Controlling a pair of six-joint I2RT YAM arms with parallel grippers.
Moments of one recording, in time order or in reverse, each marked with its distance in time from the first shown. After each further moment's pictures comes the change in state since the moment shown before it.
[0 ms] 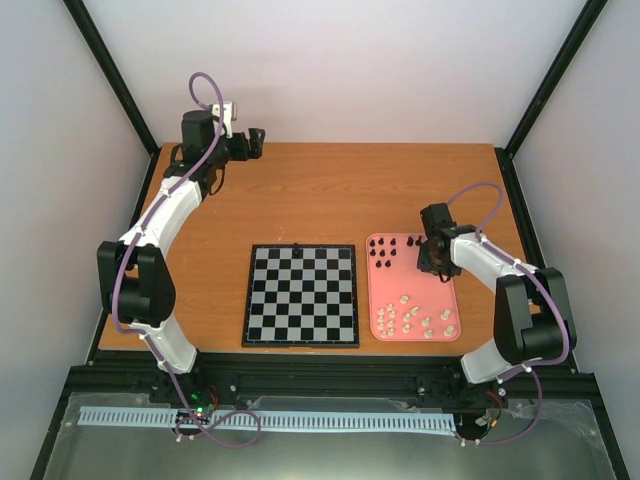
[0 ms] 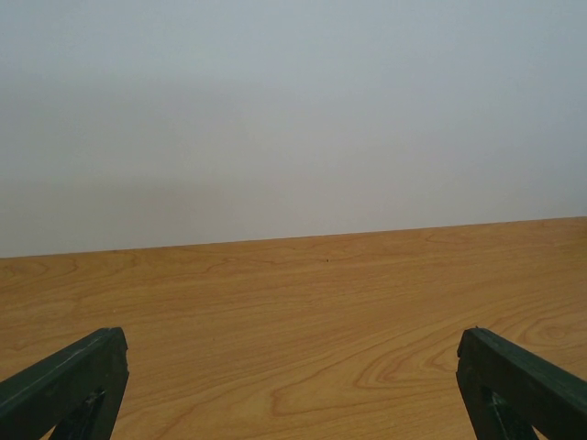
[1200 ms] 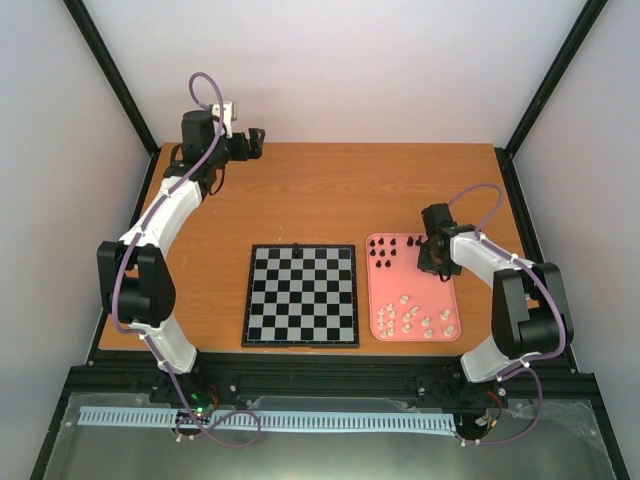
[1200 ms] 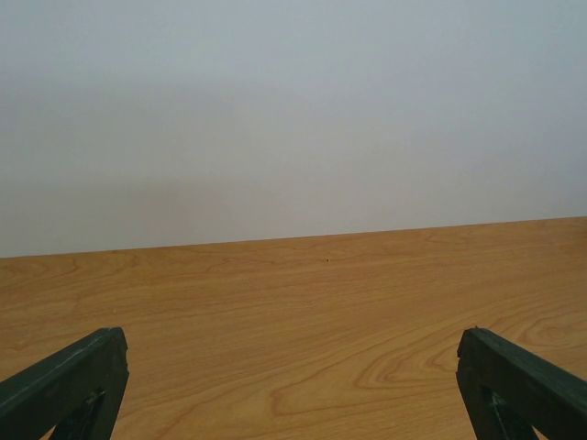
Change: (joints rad) left arm 0.000 0.000 0.000 0.000 0.000 0.000; right arm -0.019 0.041 -0.001 0.028 -0.005 -0.004
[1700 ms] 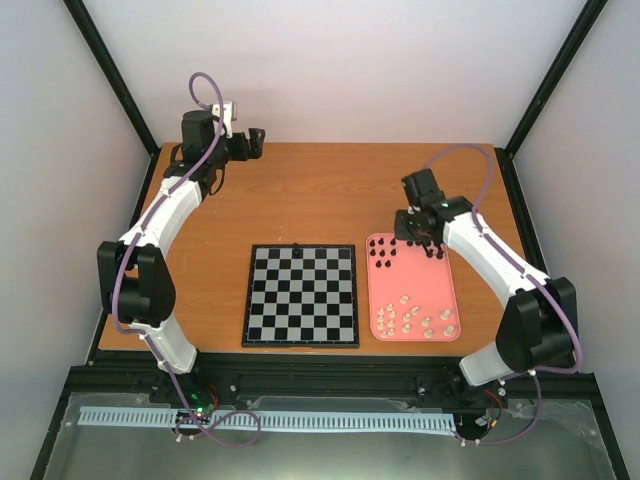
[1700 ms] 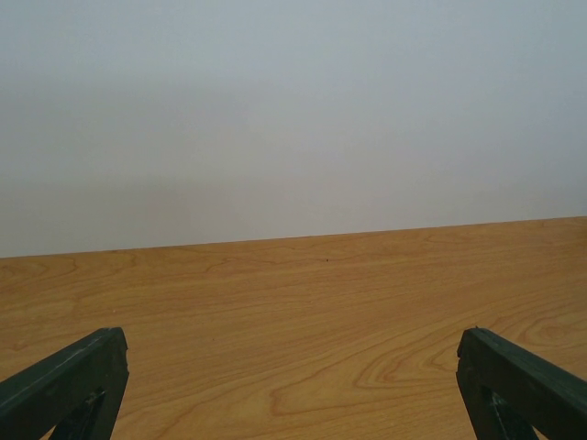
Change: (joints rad) left arm 0.000 0.000 0.000 0.000 0.001 0.000; right arm 0.154 -0.088 0.285 -0.160 -0.089 -0.023
